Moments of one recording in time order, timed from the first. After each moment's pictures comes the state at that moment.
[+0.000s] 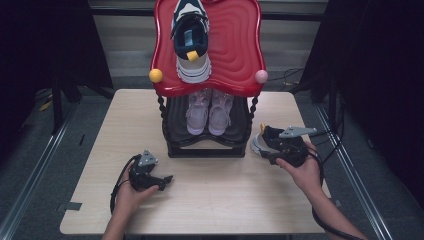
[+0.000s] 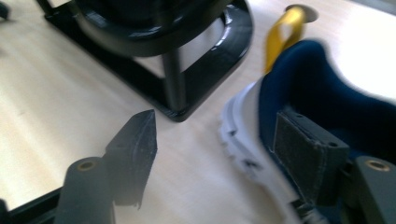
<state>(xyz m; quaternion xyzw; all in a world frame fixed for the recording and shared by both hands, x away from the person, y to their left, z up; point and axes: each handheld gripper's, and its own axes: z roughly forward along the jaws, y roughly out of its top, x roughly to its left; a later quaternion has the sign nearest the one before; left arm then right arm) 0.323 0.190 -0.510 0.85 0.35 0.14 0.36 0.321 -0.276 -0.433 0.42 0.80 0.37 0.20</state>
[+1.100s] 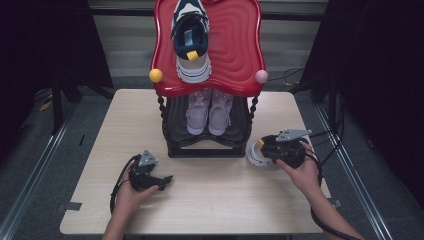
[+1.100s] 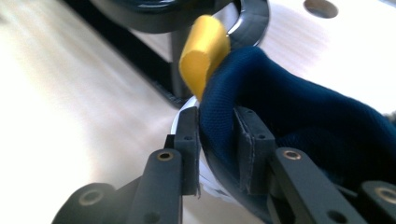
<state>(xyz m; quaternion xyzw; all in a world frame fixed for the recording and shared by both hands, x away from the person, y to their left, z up) 0.322 0.190 -0.510 0.85 0.35 0.14 0.36 0.316 -0.274 -0.443 0.38 0.83 0.36 0.18</state>
